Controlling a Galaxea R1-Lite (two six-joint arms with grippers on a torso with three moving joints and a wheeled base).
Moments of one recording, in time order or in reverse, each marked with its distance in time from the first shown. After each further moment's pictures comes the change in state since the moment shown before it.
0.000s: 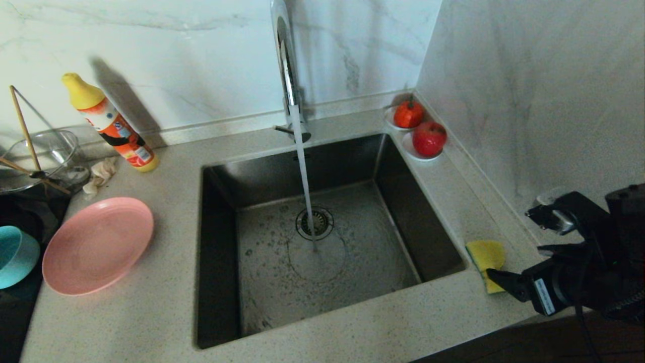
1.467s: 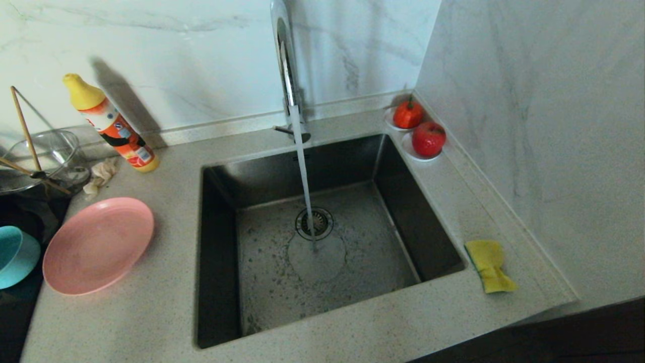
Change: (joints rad) left arm 0.000 0.000 0.000 0.000 0.000 -0.001; right arm -0.511 -0.944 0.483 0.096 0.425 -0.082
